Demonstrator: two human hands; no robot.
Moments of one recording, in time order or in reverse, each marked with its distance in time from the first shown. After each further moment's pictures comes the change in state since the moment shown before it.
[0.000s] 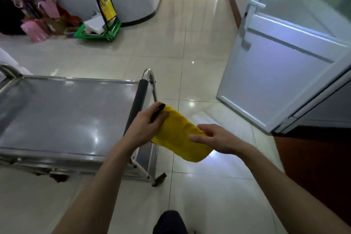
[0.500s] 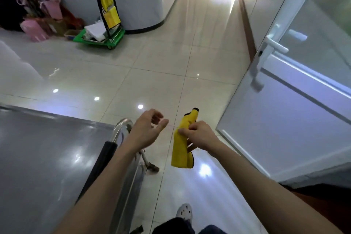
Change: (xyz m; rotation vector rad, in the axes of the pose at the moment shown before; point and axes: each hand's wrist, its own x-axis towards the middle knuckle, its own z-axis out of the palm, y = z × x) left_hand 0.327 -0.032 0.025 0.174 0.113 -0.138; right_hand 0.295 -0.011 -0.194 0.066 0.217 0.168
